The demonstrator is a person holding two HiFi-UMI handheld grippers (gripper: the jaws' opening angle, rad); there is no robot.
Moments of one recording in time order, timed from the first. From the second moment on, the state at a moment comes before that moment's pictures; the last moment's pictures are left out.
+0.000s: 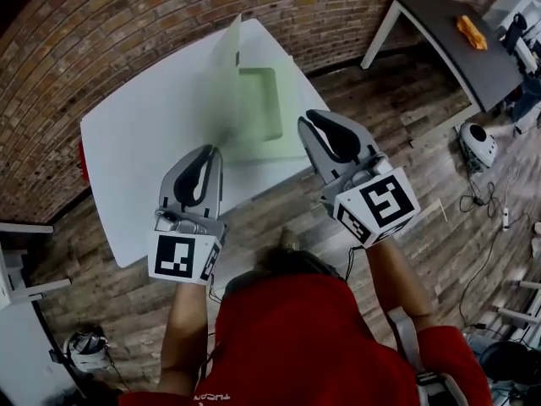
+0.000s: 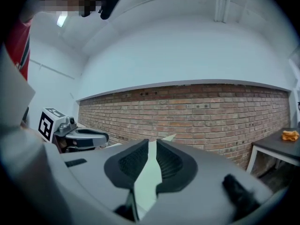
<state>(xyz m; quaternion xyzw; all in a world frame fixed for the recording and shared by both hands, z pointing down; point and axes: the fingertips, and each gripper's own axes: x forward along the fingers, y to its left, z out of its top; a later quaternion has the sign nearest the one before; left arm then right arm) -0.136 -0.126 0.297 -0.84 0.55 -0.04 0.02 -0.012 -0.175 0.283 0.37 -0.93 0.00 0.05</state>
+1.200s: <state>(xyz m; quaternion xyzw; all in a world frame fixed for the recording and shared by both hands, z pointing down) -0.133 -0.211 0.397 -0.83 0.53 -0.18 0.00 0.008 -0.273 0.486 0.36 -0.87 0.23 0.22</state>
